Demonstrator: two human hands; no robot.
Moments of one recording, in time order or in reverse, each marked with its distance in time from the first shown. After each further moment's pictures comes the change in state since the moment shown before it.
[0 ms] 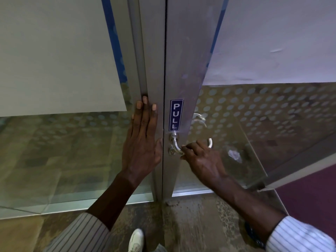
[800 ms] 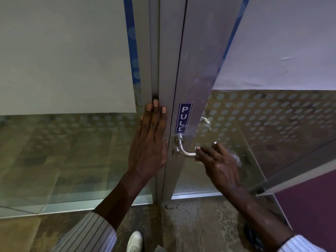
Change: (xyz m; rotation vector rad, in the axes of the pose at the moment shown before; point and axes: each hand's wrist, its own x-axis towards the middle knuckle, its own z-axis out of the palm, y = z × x) left_hand -0.001 -0.009 0.008 -0.024 0.045 0.066; right_hand -0.019 0.014 0.001 -0.030 0.179 0.120
